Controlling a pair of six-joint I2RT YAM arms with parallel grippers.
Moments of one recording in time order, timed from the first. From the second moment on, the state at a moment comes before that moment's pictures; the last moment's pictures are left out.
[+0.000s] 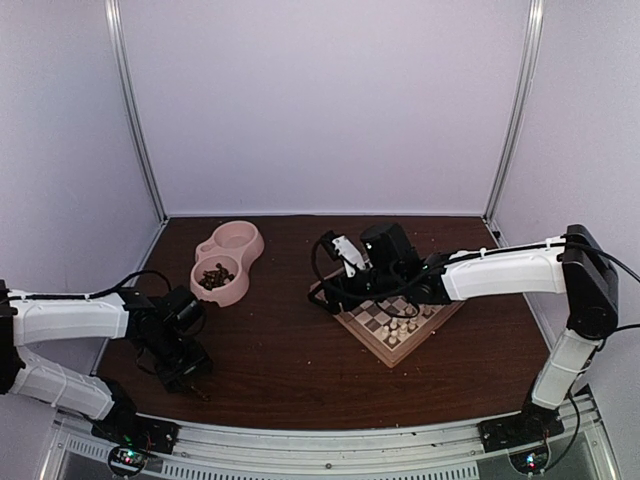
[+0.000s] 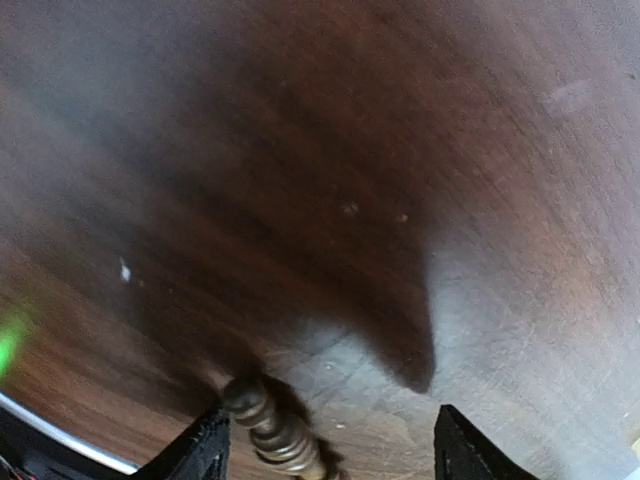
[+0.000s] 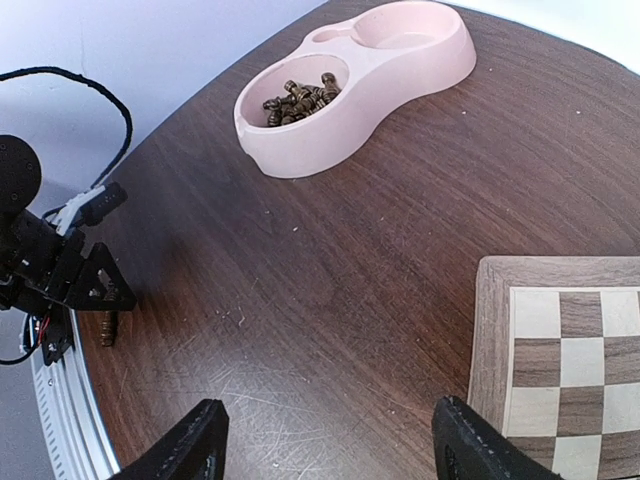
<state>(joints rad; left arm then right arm) -0.67 1.20 0.56 -0.78 0.07 -1.36 0.88 1.73 1.12 0.04 -0.19 0.29</state>
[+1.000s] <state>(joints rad) -0.67 1.30 0.72 -0.69 0.06 -1.23 0.88 1.70 1.12 0.02 -0.20 0.26</state>
